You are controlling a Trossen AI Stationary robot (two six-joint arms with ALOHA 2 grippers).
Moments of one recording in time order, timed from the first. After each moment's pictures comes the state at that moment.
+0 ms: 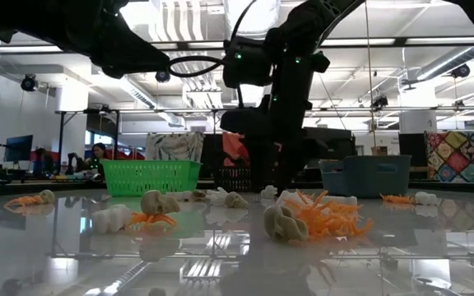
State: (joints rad) left arm -0.22 1.01 0.46 0.27 -0.47 -0.03; right arm -0.08 2.03 1.40 -0.65 -0.03 0.74
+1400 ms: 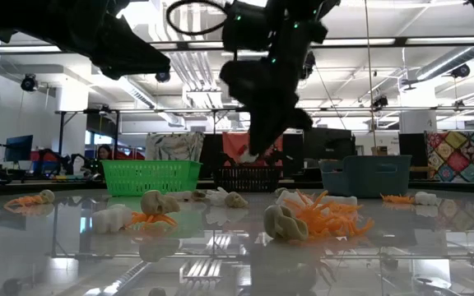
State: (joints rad) left arm -0.22 1.01 0.46 0.27 -0.50 -0.05; right arm -0.08 1.95 1.50 -0.75 -0.08 0.56
